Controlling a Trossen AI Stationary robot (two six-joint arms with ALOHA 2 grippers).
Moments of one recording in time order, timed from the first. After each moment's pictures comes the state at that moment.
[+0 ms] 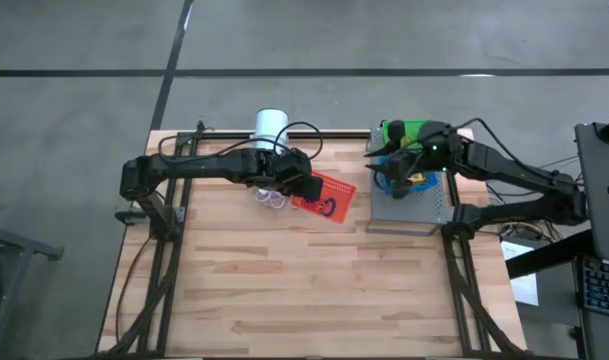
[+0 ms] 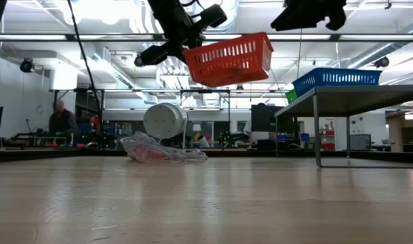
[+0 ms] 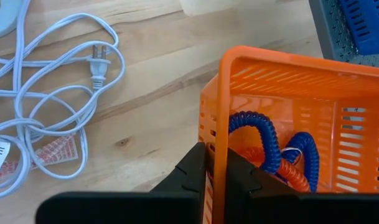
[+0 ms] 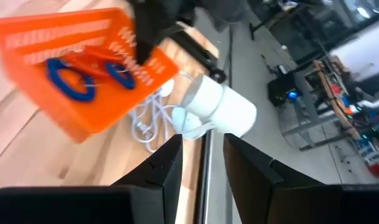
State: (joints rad) left arm 0.13 1.74 1.55 -0.83 -0.16 -1.07; right arm -0.33 0.98 1.01 -0.48 -0.09 -0.83
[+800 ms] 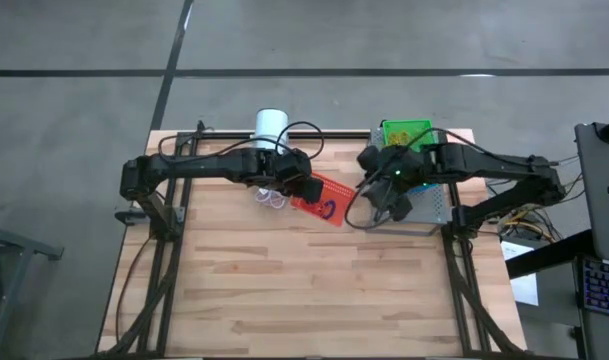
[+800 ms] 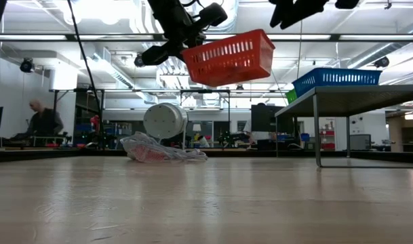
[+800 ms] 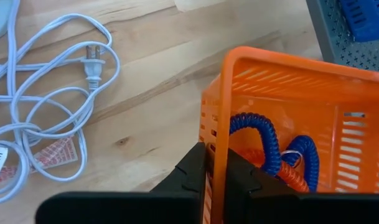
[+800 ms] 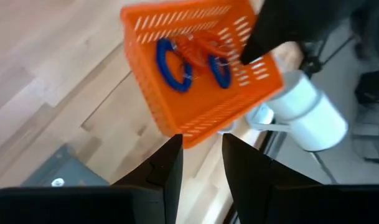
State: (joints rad) left arm 0.13 1.74 1.55 -0.83 -0.13 -1.02; right arm -0.05 1.29 1.39 -0.99 0.08 -0.85
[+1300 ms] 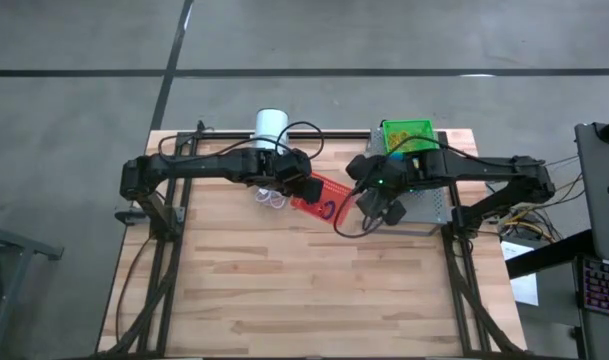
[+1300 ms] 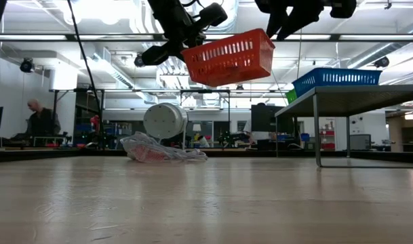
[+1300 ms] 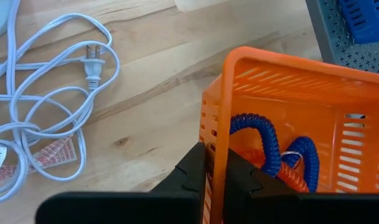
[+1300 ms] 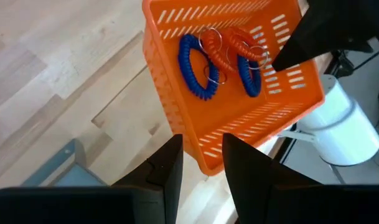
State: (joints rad) left arm 0.13 1.74 1.55 -0.83 -0.13 -1.03; right arm -0.02 1.38 1.39 -0.99 0.08 -0.87
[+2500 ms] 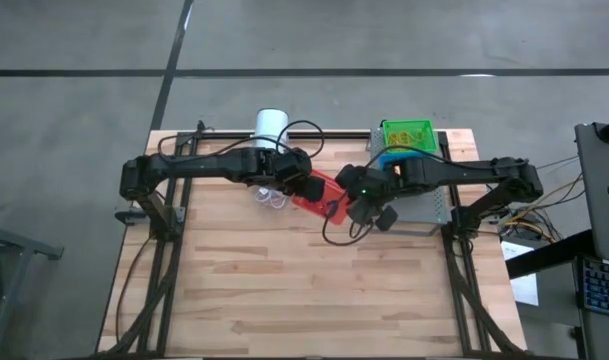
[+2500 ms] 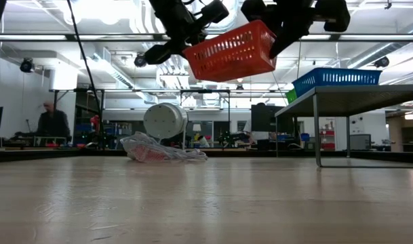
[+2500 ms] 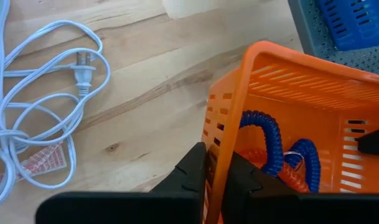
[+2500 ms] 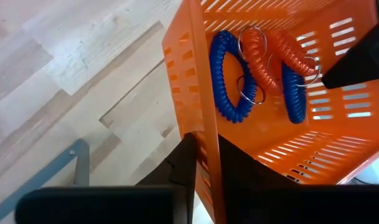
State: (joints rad) left arm 0.13 1.74 1.55 -0.80 -0.13 -1.03; right arm -0.01 1.47 1.38 -0.97 0.09 -0.88
